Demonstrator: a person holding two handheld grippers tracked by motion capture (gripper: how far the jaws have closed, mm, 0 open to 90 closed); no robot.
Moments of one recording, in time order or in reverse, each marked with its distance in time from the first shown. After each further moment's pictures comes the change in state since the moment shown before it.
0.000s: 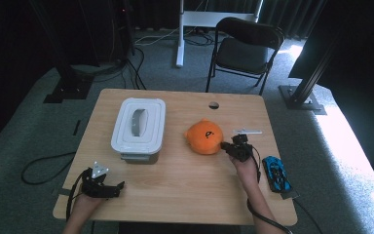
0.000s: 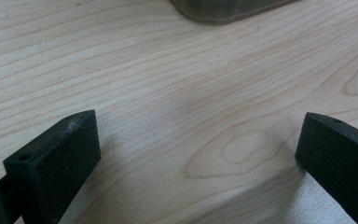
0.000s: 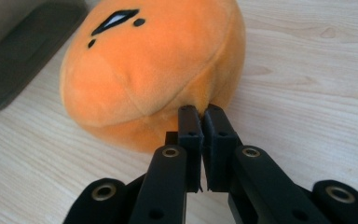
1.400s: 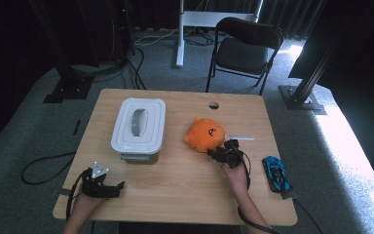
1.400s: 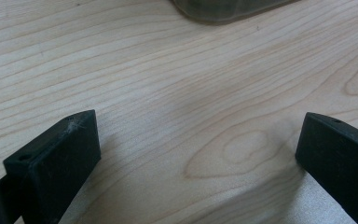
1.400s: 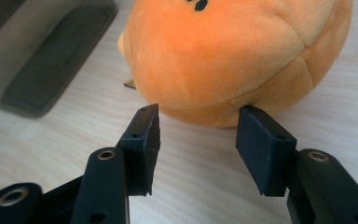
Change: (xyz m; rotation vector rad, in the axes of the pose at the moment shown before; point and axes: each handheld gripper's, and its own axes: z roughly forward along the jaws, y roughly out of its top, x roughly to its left) left arm 0.000 0.000 0.000 0.000 0.000 0.000; right arm 0.030 -0.014 0.012 -0.004 0.064 0.099
